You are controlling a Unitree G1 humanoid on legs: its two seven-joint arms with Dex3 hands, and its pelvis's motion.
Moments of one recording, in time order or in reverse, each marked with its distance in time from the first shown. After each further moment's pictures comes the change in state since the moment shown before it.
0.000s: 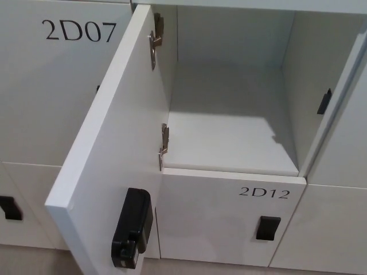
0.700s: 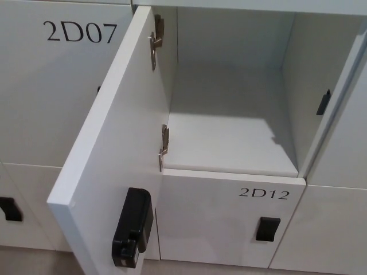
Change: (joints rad) left_arm -0.033 0.001 -0.021 0.054 0.007 -0.117 0.016; right_arm -0.024 -0.005 0.029 0.057 -0.020 -0.072 -0.034
